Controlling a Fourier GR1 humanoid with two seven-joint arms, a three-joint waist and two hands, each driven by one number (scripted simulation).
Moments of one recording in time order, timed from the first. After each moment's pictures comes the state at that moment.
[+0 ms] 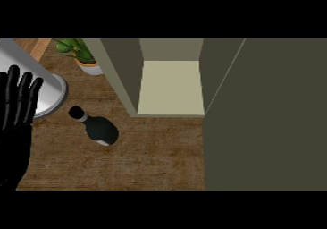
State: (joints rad) left arm -0.02 0.11 0.02 -2.10 0.00 0.01 0.03; right arm 0.03 -0.14 -0.01 -2.10 -0.03 0.00 0.03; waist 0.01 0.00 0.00
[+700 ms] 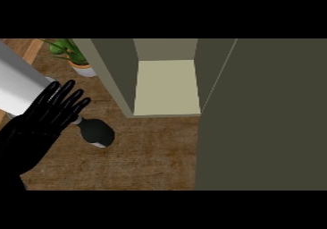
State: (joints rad) left arm -0.07 0.28 0.02 -1.90 0.78 -0.45 0.22; right arm 0.14 -0.15 0.14 -2.24 -0.21 0.15 0.14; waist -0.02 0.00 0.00
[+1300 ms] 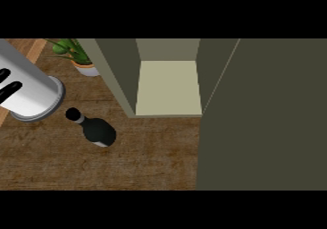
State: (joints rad) left arm -0.15 0.59 0.25 -1.85 1.39 -0.44 0.53; right arm 0.27 -0.18 0.18 -2.42 -0.27 0.14 0.30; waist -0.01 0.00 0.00
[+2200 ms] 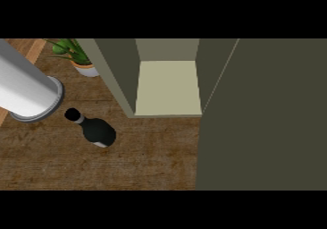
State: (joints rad) left arm -0.13 0.71 0.42 -1.84 1.58 -0.39 0.66; right arm 0.24 -0.18 0.25 -2.45 -0.23 0.08 0.36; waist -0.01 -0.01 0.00
